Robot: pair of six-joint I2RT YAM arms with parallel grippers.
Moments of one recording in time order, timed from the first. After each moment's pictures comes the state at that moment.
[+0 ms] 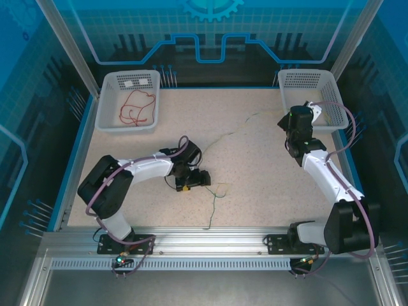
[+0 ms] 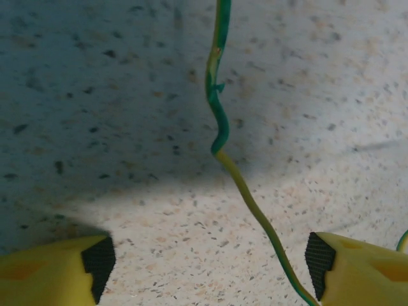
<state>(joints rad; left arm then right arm) -0.63 1.71 0.95 -0.55 0.32 -0.81 0.11 1.29 0.94 -0.14 0.36 0.66</state>
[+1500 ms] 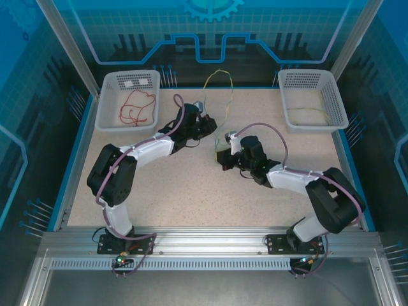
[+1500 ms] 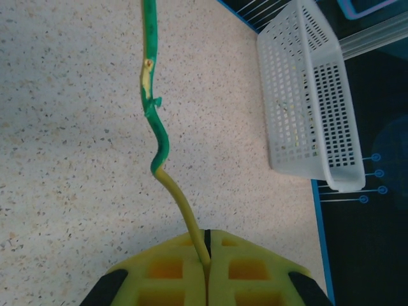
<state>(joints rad) -0.50 1.83 1.23 0.11 0.22 -0.92 0.57 1.52 0.68 0.33 -0.29 0.35</state>
